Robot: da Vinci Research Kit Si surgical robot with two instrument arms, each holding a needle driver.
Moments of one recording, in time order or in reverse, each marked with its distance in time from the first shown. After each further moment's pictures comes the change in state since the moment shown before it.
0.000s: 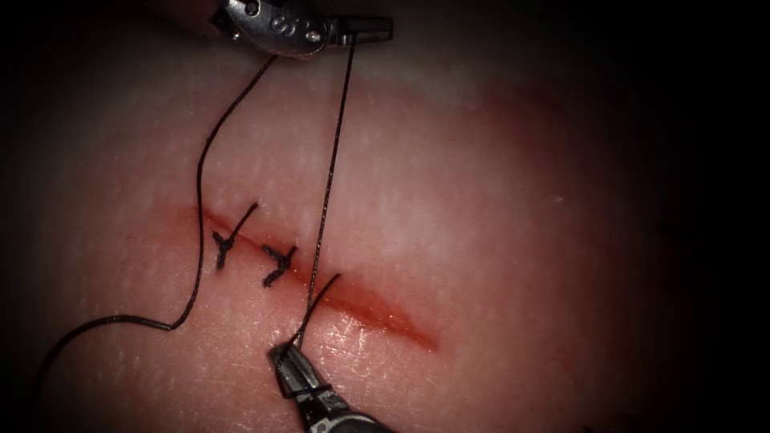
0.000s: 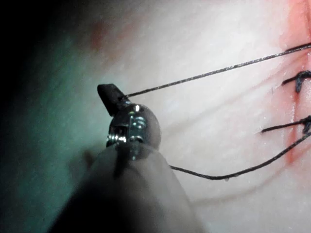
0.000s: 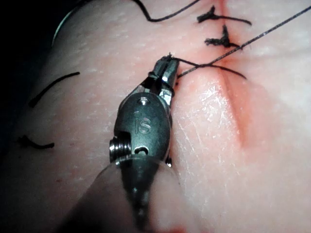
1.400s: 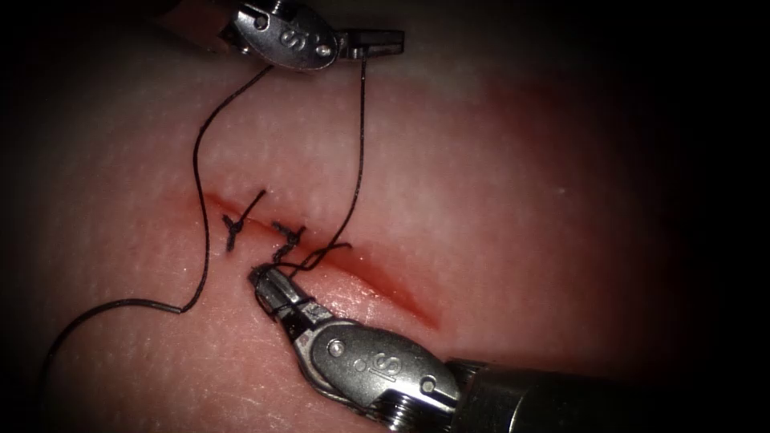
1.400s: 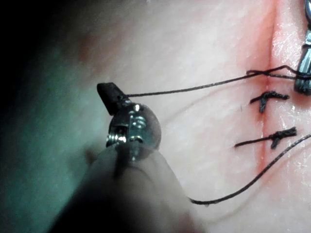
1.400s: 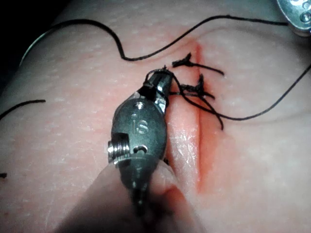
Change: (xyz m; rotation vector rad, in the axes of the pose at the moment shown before) right arm -0.001 0.013 0.008 -0.071 -0.153 0.088; left arm 0.002 0.003 -0.001 -0.031 0.011 -0.007
